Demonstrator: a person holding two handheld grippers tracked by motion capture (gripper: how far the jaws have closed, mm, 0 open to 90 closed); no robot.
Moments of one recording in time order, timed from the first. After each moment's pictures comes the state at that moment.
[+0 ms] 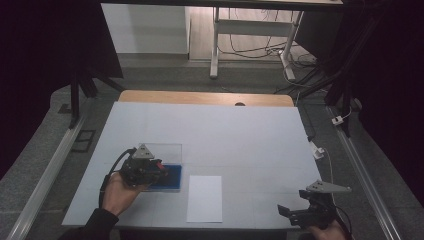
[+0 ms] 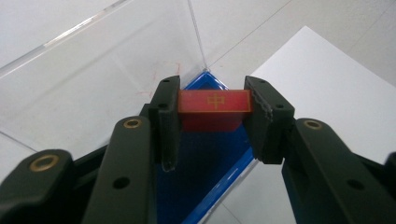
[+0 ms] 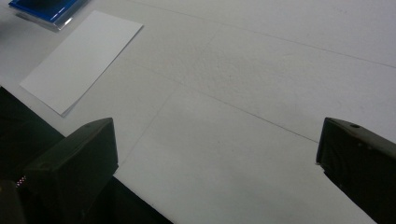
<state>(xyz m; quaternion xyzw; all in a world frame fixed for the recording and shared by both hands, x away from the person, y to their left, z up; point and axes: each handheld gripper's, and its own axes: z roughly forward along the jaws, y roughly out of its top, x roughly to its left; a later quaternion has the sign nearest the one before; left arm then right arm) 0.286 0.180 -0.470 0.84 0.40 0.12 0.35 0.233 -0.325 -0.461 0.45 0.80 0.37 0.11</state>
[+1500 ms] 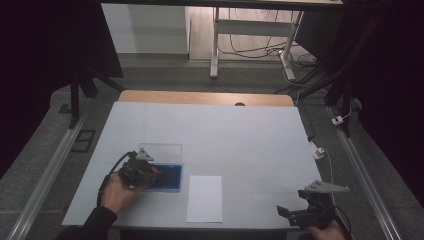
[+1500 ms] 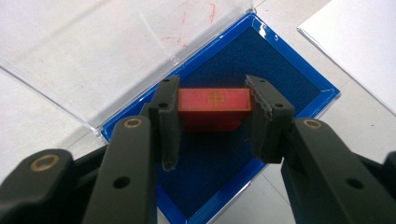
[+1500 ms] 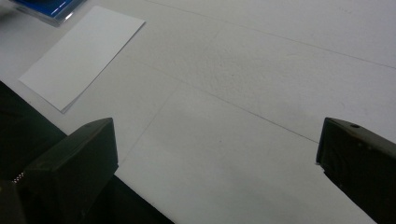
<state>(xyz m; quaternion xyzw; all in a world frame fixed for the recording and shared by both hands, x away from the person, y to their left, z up) 0.294 0.186 -0.498 0.86 0.42 0.13 0.27 0.233 -0.323 -0.462 0.45 0.81 0.37 0.11</state>
